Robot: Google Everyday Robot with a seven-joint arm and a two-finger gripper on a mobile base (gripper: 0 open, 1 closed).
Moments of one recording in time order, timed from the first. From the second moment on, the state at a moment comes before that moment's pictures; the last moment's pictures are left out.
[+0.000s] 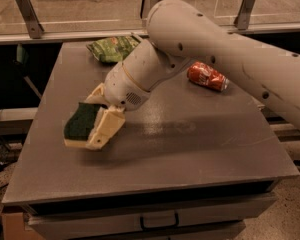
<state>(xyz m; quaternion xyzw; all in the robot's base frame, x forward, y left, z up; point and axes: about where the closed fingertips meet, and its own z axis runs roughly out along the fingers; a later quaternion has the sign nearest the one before) 0.460 0.124 0.867 -0.73 0.56 0.31 0.25</state>
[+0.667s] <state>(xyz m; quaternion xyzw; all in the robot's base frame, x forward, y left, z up) 0.482 0.116 0.935 -0.69 0.51 0.36 0.36</state>
